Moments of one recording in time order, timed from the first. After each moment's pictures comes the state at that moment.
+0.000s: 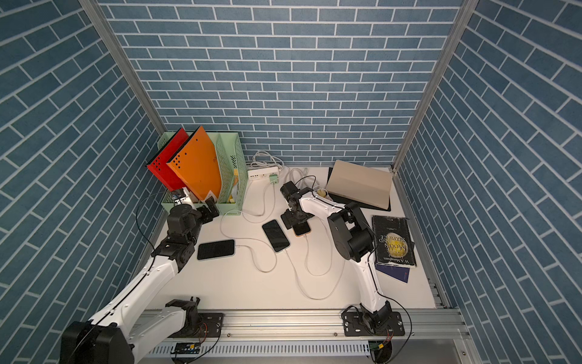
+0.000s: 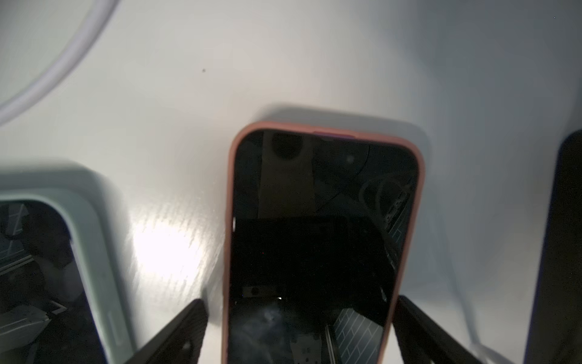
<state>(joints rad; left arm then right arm) -0.14 1.00 0.59 0.10 -0.30 -0.36 0.69 2.20 1.69 -0.80 0.07 0.10</state>
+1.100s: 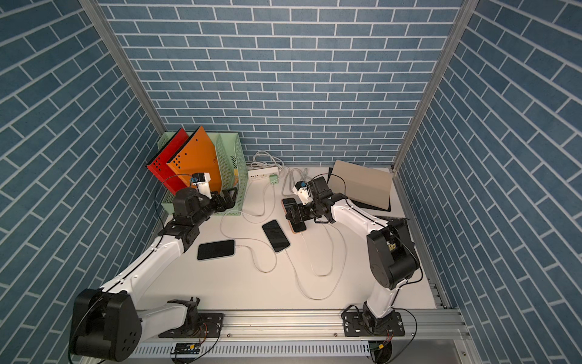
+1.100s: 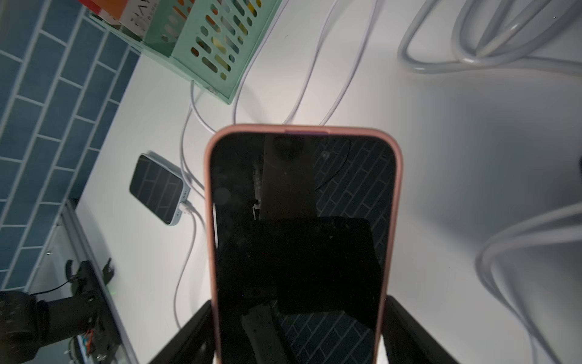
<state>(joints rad) -0.14 1.22 0.78 0.14 0.25 -0.40 0.53 1.72 1.21 -0.39 -0.55 0.18</state>
